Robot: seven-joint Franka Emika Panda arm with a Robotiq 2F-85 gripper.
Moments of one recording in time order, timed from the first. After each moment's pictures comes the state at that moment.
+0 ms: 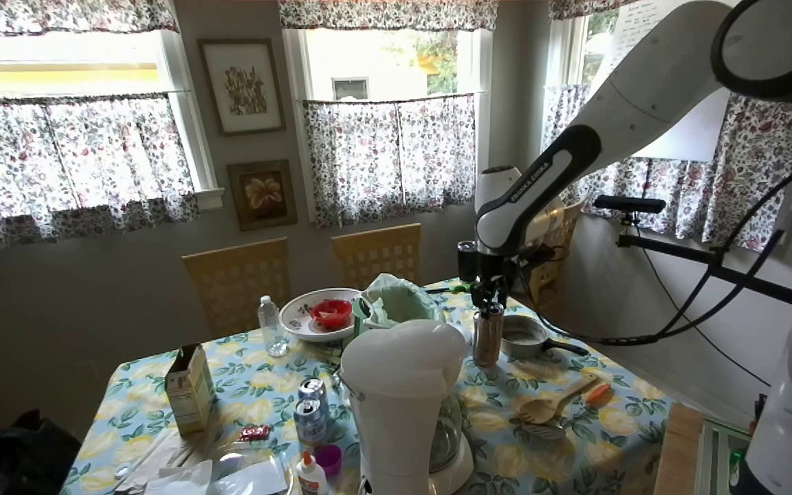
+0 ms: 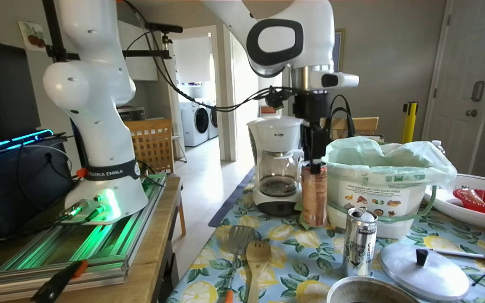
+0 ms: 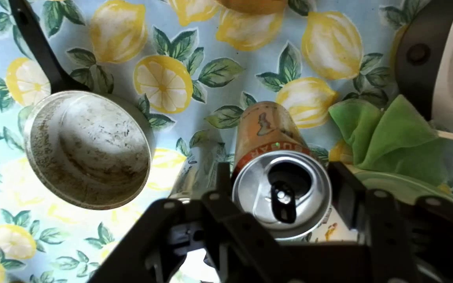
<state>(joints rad) -0.13 0.09 -0.18 -2.33 -0.11 2.47 0.00</state>
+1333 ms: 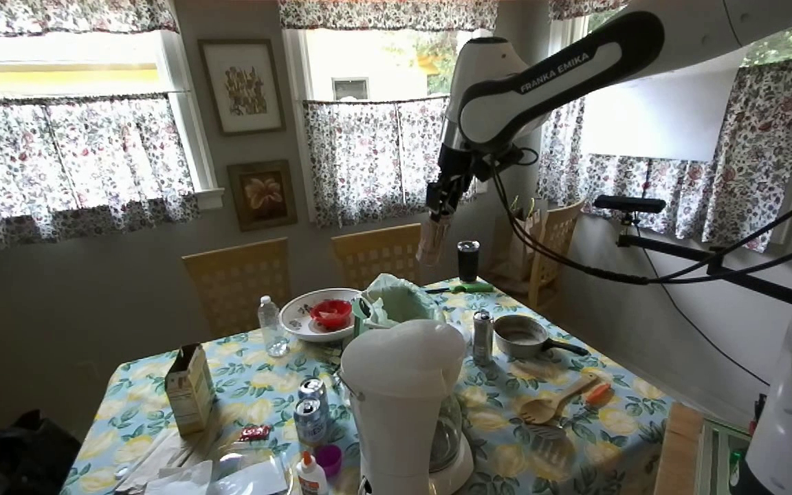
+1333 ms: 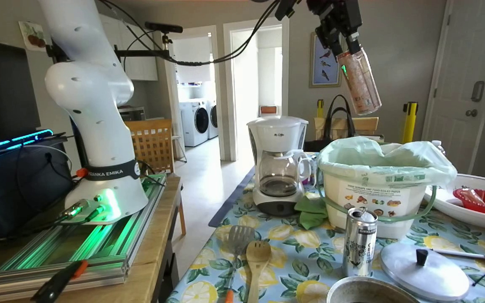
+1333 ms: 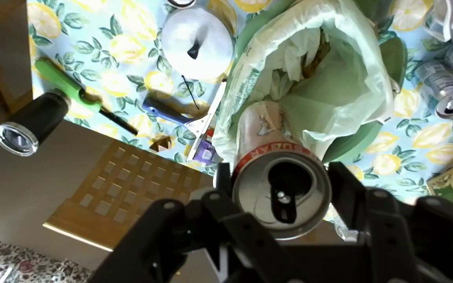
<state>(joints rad) -0.08 -0.15 -0.07 -2.07 -0.19 2.33 -0.01</state>
